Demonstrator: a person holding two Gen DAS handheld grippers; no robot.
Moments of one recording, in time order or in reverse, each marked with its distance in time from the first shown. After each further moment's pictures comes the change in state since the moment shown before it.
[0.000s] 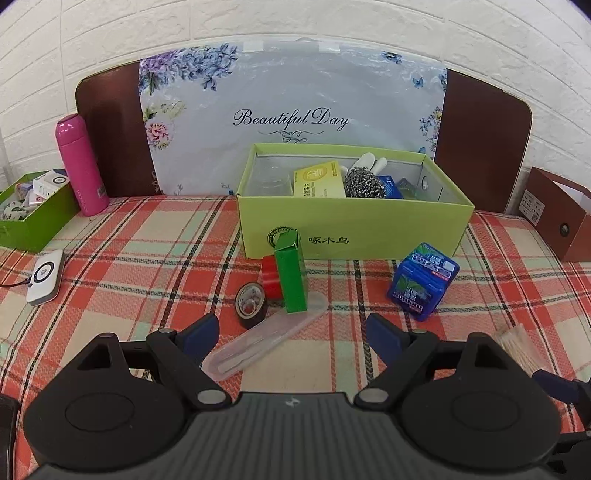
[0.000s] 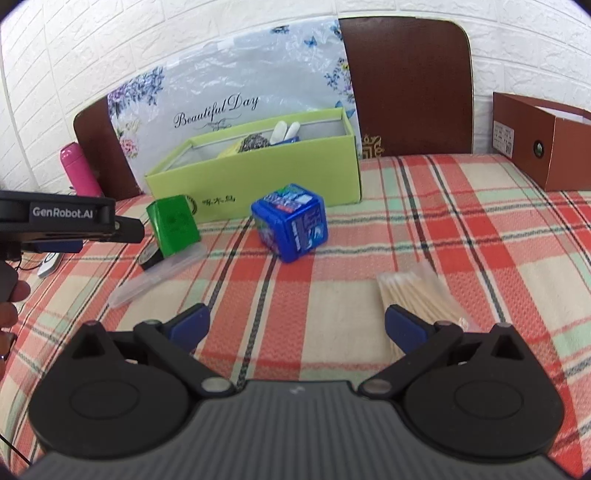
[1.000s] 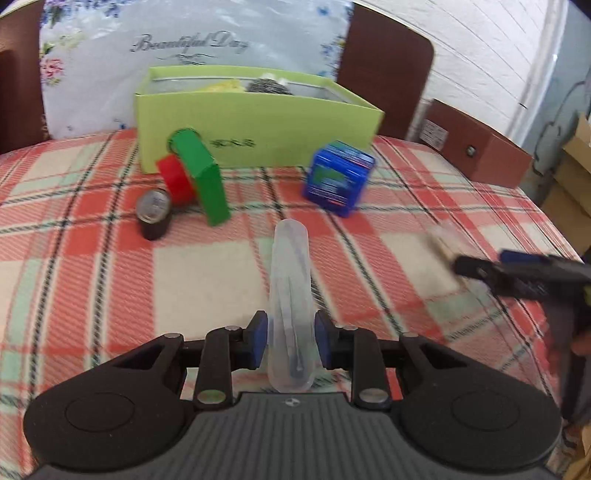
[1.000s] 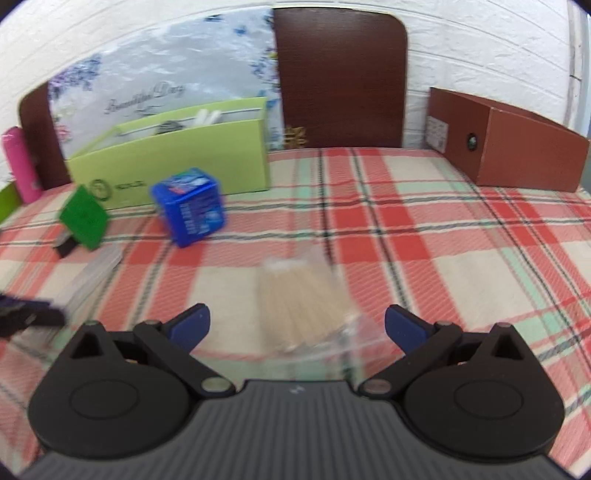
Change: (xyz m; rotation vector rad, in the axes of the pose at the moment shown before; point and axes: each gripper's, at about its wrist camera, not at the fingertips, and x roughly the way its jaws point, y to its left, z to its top) left arm 0.034 0.011 -0.065 0.121 0.115 -0.402; right arm 0.021 -0.064 -0.005 -0.020 -0.007 -0.223
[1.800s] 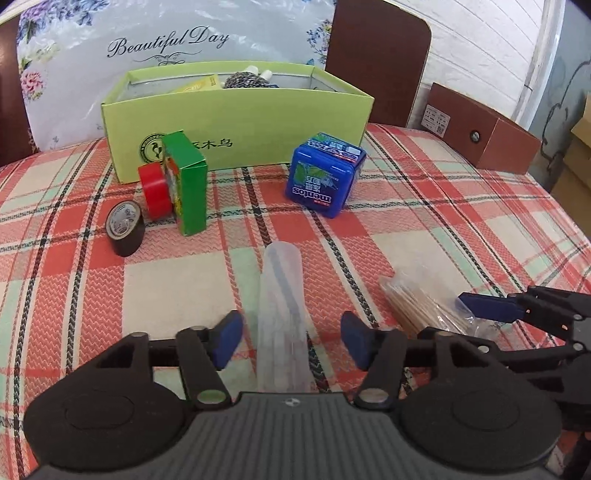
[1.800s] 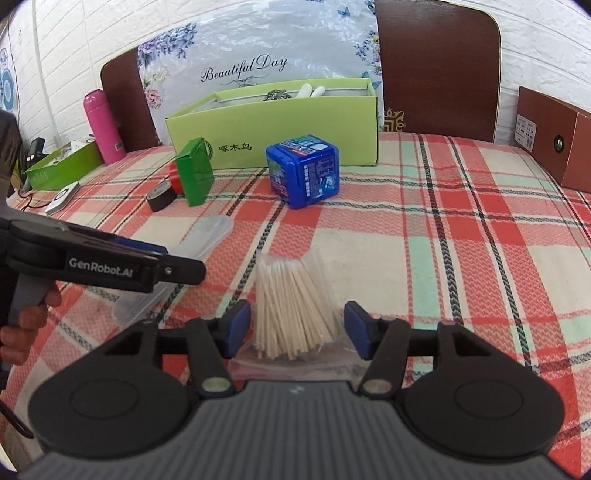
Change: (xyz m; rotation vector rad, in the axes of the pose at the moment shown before) left arm 0.024 -0.024 0.015 0.044 0.026 0.054; right arm -0.026 0.050 -0.023 -0.116 0.060 0.248
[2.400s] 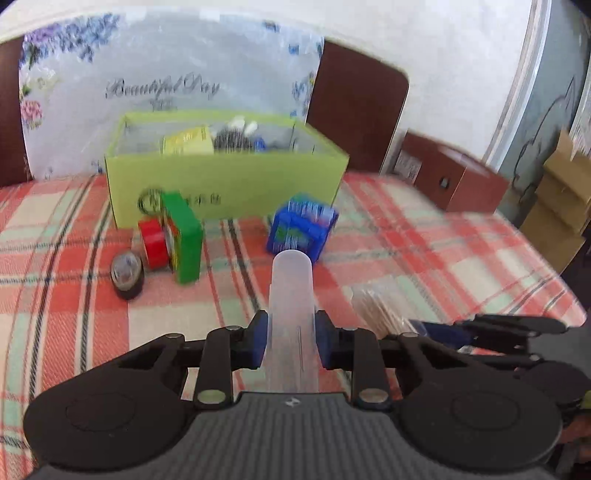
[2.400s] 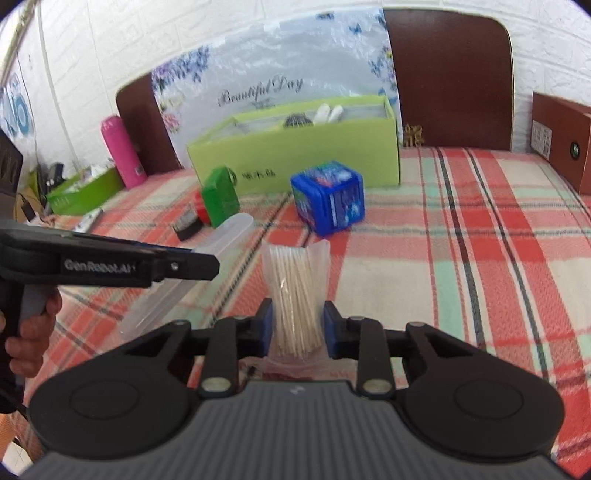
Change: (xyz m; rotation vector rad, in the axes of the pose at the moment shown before) left arm -0.049 0.013 0.025 -0.042 -0.136 -0.111; right arm -0.019 0.006 0.030 0.040 -0.079 0.099
